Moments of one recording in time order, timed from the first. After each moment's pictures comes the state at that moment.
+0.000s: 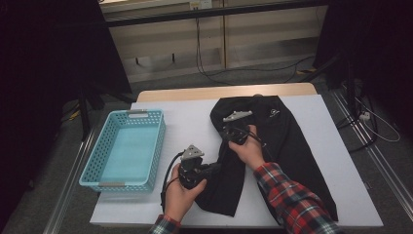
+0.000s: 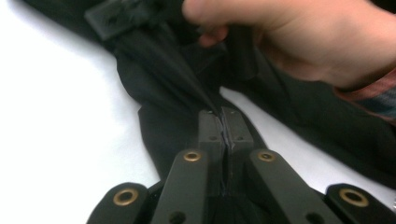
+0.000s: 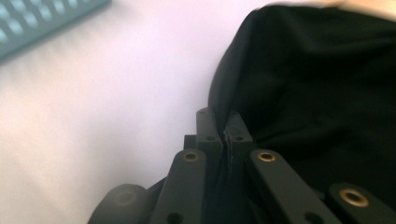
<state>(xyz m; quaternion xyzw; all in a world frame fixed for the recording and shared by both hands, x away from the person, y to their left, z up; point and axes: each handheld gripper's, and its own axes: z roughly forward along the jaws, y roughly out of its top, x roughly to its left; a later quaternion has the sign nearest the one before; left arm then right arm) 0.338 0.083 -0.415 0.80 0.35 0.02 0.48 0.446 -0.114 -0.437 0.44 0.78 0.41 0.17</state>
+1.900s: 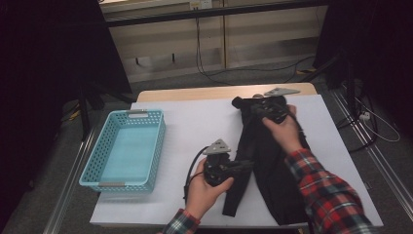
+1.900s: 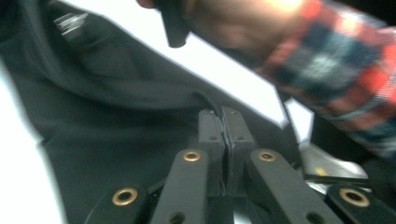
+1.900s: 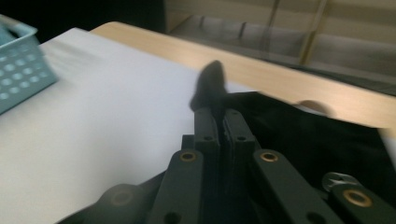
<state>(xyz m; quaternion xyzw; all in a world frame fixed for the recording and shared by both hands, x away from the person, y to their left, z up) 0.326 0.003 -0.377 0.79 0.24 -0.06 0.56 0.455 -0.227 -0.373 0.48 0.72 0.44 0.24</state>
